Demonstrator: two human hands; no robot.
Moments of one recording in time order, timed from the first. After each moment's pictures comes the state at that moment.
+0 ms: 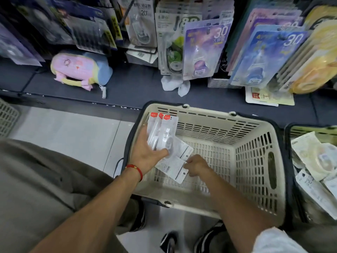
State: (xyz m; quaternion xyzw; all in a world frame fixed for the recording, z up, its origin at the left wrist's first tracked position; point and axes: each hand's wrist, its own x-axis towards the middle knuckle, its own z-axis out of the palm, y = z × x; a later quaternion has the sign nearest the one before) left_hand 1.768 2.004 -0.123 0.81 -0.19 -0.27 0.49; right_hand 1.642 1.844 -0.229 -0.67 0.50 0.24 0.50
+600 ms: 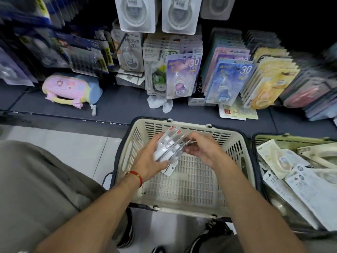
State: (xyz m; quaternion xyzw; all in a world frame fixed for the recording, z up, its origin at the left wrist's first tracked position) left_hand 1.744 1.984 -0.095 0.78 -0.34 -0.28 0.43; right_hand 1.634 1.796 -0.067 -0.48 0.44 -0.07 0.76
